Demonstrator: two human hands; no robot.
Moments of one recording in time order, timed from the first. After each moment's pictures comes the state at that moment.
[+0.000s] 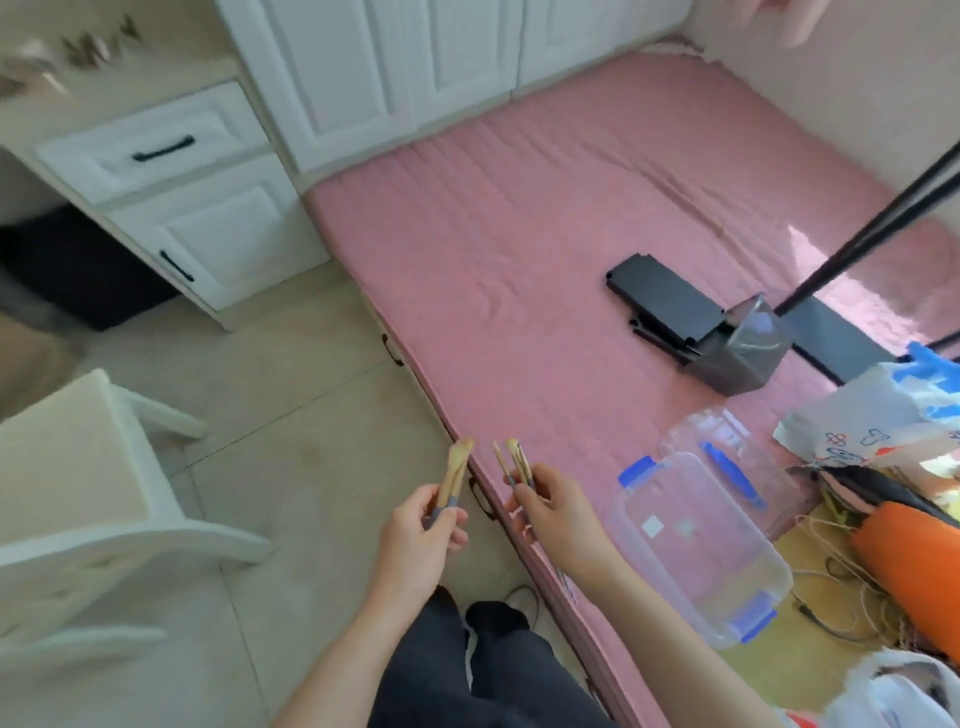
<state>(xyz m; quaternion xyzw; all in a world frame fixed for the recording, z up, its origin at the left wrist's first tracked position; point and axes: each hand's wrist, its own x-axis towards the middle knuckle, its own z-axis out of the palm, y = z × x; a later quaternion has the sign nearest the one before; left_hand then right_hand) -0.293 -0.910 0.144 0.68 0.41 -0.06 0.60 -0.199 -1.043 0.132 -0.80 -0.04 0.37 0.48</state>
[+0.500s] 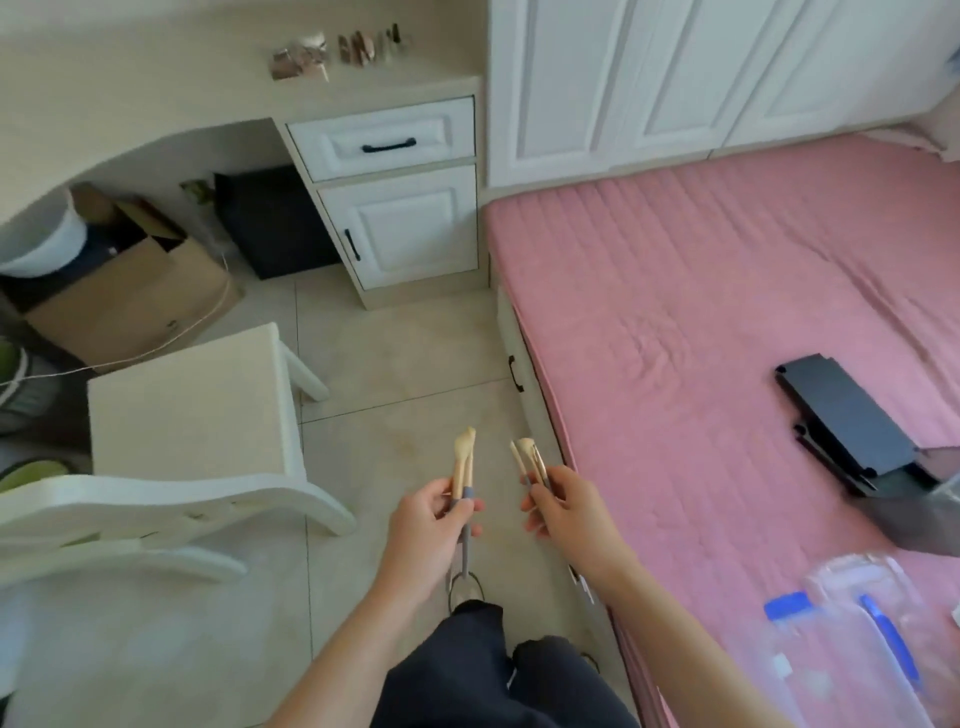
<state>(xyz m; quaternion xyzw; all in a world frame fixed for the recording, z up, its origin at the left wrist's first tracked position) -0.351 -0.724 0.162 0.62 0.49 0.04 0.61 -0.225 -0.830 0.147 -0.77 -0.15 0.43 0.44</state>
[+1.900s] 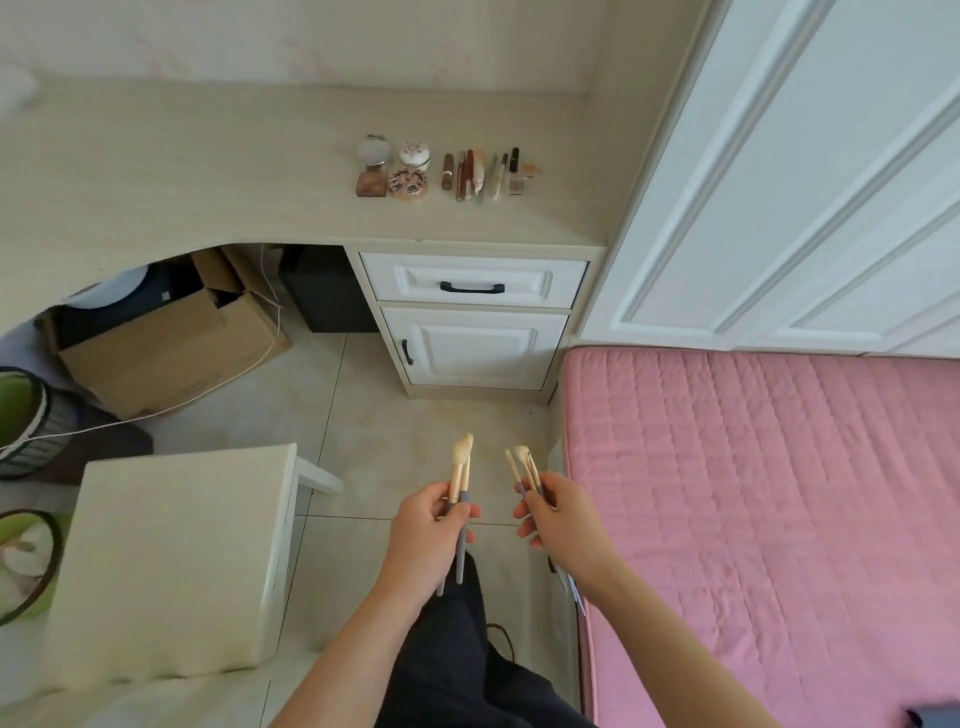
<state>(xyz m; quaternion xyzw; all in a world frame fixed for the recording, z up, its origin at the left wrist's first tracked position) -0.100 -0.378 0.151 0.53 0.59 0.12 0.59 0.042 -0.438 0.147 -0.75 -0.22 0.50 0.36</state>
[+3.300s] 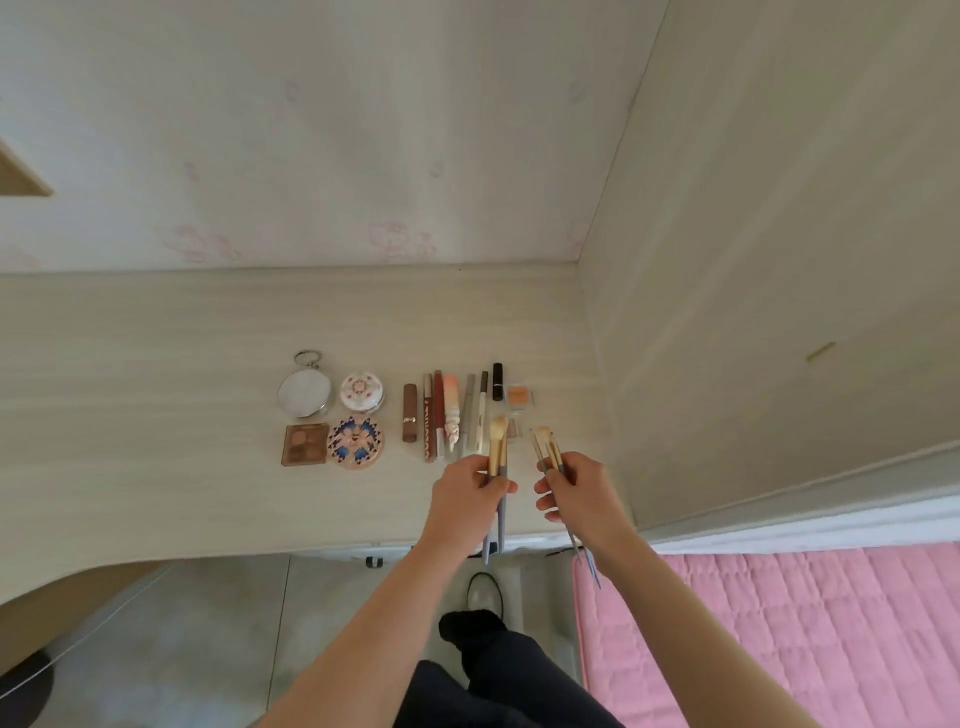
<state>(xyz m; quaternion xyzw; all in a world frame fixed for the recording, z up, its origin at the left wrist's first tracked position) 0.187 0.054 0.140 0.63 0.52 0.07 0.57 0.303 -0.025 0.150 -0.80 -0.15 0.43 0.38</state>
